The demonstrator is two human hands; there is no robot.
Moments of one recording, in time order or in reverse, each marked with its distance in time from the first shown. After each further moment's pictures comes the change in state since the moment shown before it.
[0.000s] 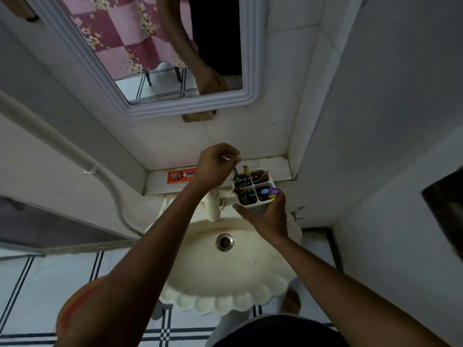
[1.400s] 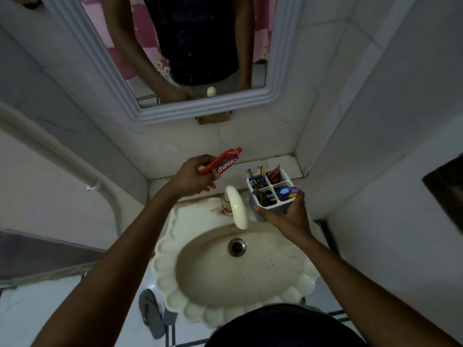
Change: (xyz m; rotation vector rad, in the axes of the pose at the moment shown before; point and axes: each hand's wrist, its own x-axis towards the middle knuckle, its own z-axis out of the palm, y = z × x) left_hand 0.022 -0.102 -0.092 -0.090 -0.399 -0.088; right_hand -0.002 0.000 0.021 0.017 0.038 -0.007
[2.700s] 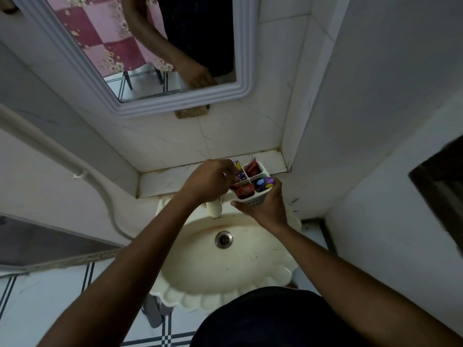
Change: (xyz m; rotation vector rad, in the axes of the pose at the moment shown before) left_hand -0.034 0.091 0.101 0.530 0.090 0.146; right_hand 0.004 0.001 -0.018 -0.073 -0.087 -0.051
